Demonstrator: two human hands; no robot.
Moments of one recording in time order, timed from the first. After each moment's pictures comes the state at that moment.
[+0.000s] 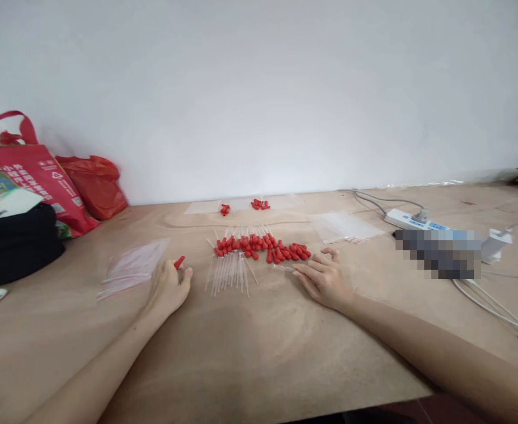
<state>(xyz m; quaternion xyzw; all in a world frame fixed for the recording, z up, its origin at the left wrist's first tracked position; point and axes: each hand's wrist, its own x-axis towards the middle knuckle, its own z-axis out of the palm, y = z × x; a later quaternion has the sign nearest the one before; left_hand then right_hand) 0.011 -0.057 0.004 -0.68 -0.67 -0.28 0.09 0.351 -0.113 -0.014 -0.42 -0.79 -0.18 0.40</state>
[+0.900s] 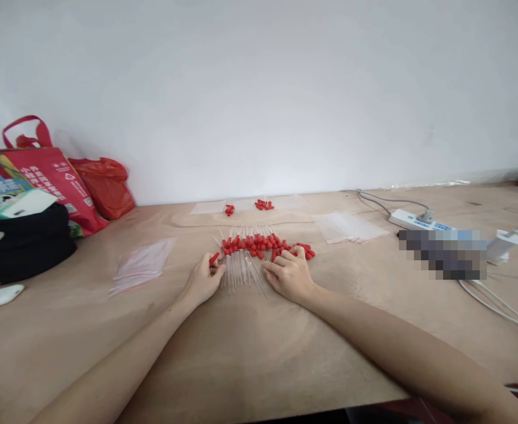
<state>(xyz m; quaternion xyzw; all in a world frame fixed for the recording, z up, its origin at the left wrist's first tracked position) 0.061 -0.061 0.004 -0.68 -0.62 -0.33 -0.21 0.281 -0.088 -0.014 -0.44 -0.80 -0.19 0.35</state>
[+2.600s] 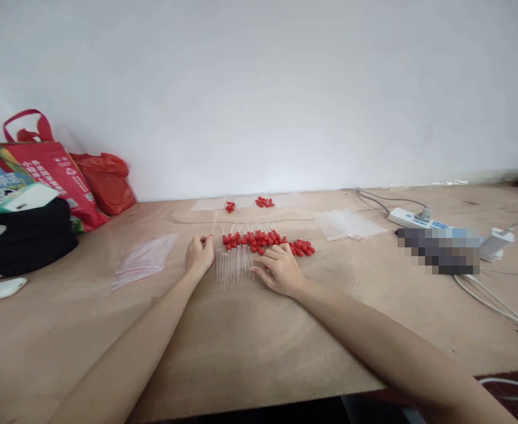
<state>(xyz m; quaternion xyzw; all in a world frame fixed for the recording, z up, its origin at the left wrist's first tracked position) 0.050 -0.008 0.002 -0.61 -0.71 -0.34 -0.02 0.265 -0.084 -0.010 -0.42 -0.83 -0.10 0.35</state>
